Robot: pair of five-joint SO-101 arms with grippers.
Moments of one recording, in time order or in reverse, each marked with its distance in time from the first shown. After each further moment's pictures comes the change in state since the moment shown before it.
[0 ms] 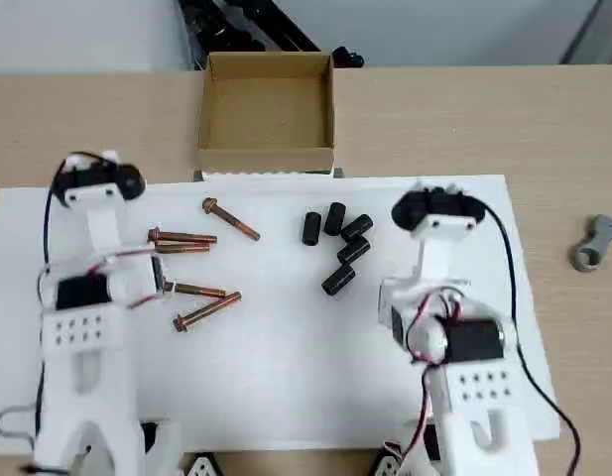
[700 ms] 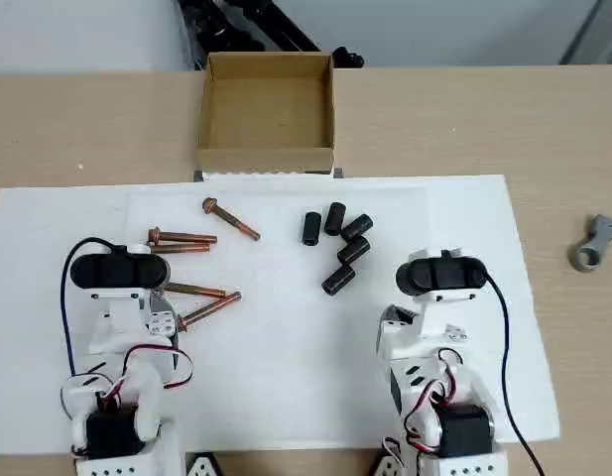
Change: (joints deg) left arm 2.8 -66.2 39.3 6.1 -5.7; right arm -0.1 -50.5 33.5 0.0 0.0
